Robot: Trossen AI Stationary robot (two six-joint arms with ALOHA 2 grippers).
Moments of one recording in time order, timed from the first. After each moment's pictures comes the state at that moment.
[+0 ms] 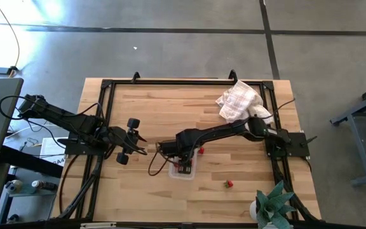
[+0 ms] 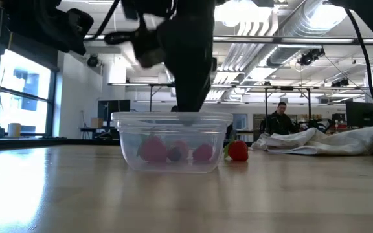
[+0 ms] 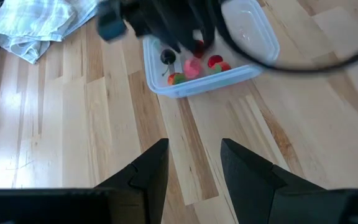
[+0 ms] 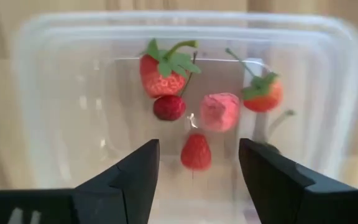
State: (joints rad) left arm -0.21 0.87 0.67 -0.58 -0.23 0.15; right arm 0.15 2.31 2.05 -1.17 -0.08 0.23
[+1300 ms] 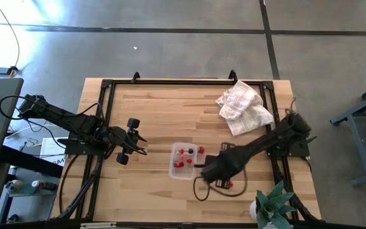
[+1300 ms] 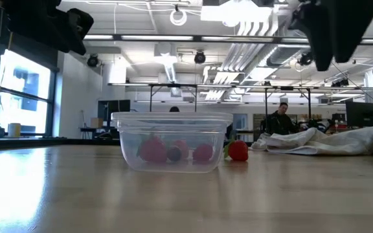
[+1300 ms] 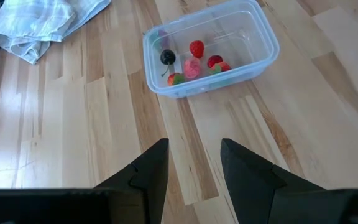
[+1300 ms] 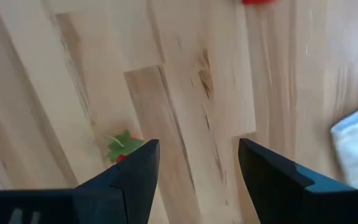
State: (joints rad) left arm -0.21 0.87 0.67 -0.58 -0.23 0.15; right arm 0.47 1.84 1.58 -1.33 0.10 0.66
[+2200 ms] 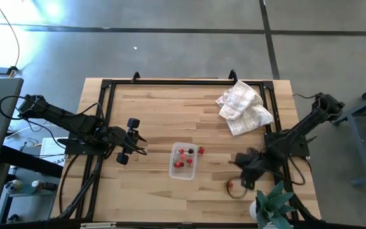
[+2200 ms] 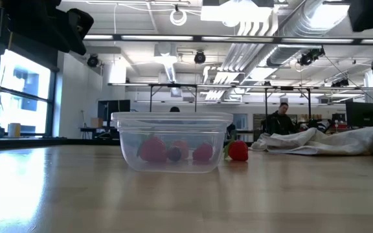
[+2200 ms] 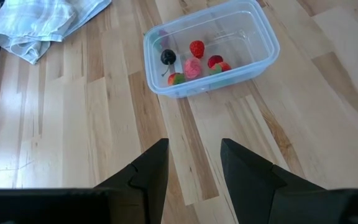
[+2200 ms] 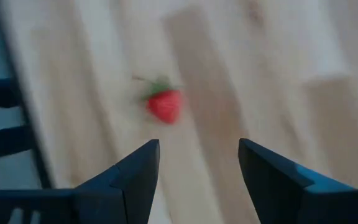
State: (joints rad) left arm -0.21 0.87 0.67 -0.58 -0.23 0.15; right arm 0.67 1.24 0.79 -0.74 0.10 1.01
